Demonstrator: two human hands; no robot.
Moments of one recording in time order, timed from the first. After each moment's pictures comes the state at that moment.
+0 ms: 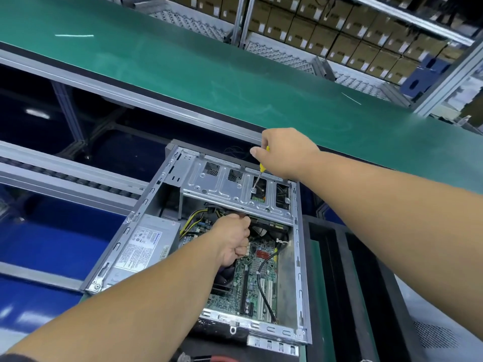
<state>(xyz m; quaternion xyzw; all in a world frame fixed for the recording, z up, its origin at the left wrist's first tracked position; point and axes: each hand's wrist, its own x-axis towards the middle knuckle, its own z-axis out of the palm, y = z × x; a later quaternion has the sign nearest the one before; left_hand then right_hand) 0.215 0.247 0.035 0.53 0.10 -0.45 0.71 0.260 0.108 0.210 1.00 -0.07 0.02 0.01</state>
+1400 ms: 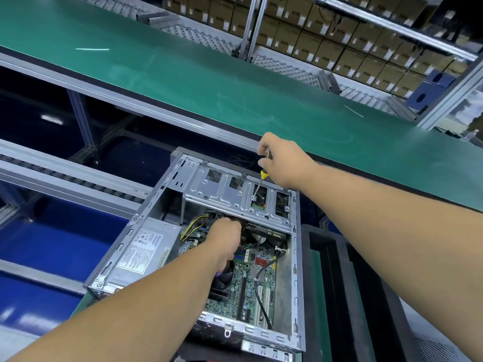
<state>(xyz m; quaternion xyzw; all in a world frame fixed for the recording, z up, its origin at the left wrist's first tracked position) 0.218 0.253 0.047 0.65 0.10 -0.37 0.66 0.255 0.099 0.206 0.99 -0.06 0.02 -0.12</state>
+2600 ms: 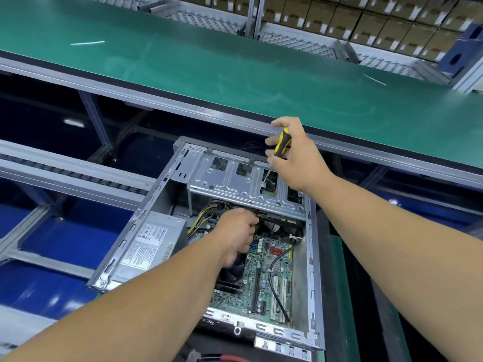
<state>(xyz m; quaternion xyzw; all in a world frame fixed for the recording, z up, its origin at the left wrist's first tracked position) 0.210 0.259 0.041 0.60 0.04 -0.38 0.70 0.235 0.079 0.145 0.91 -0.03 0.14 -0.39</state>
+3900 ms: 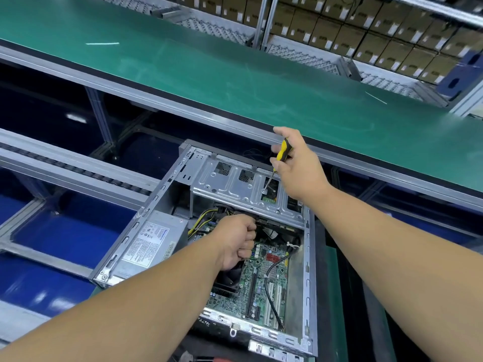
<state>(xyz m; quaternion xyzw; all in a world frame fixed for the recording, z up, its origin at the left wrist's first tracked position) 0.211 0.257 0.040 0.51 0.08 -0.44 0.73 0.237 0.086 0.144 0.92 -0.06 0.15 -0.37</state>
